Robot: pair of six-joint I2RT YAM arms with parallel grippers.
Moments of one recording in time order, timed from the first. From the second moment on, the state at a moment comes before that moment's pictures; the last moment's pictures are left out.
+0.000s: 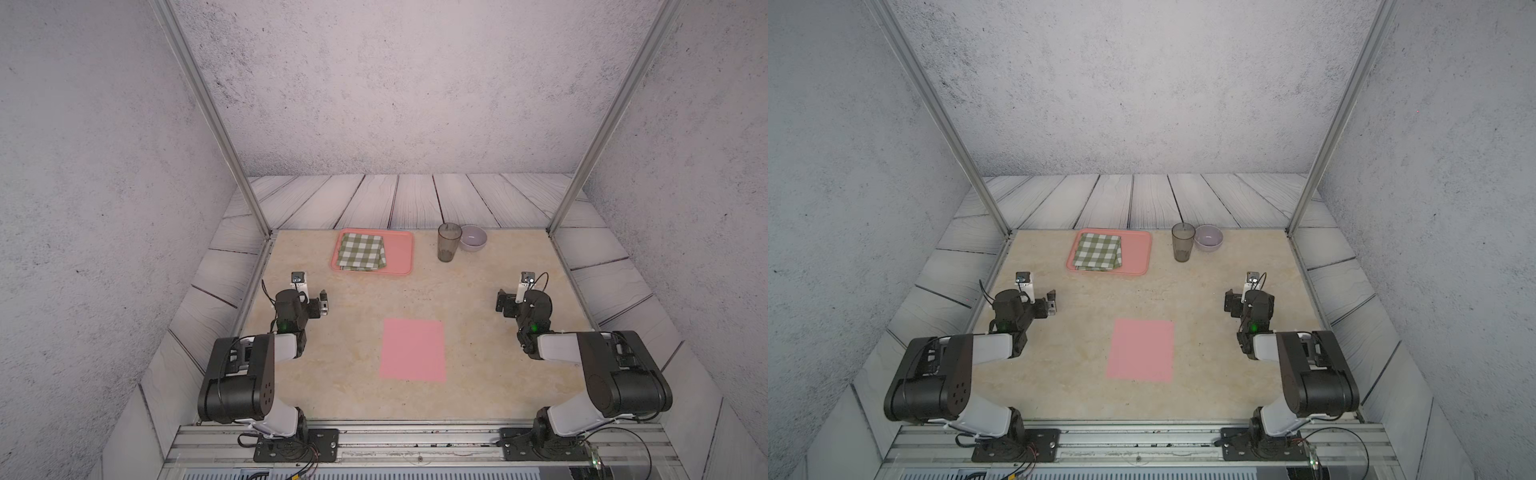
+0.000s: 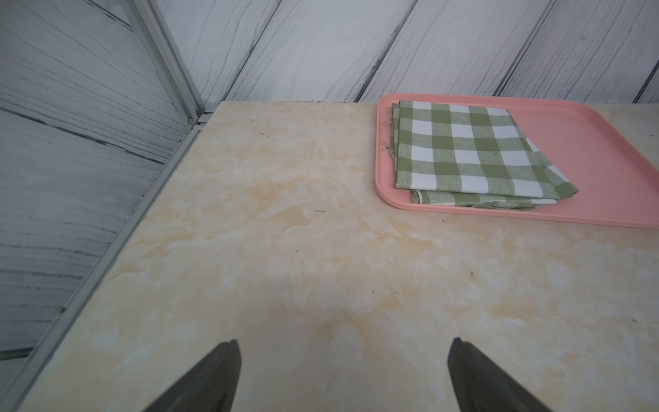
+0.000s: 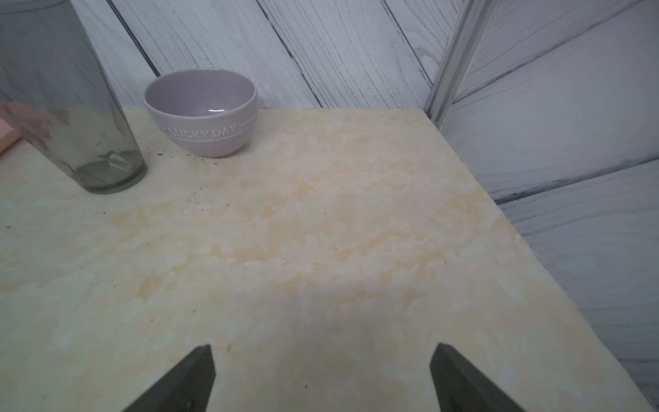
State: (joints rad) left arm 0.05 1.53 0.45 0.66 0.05 0.02; right arm 0.05 1.54 0.43 0.69 0.19 0.00
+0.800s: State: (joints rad) left arm -0.03 1.20 0.75 0.02 -0.10 0.00; right arm 0.05 1.29 0.86 -0.15 0.16 0.31
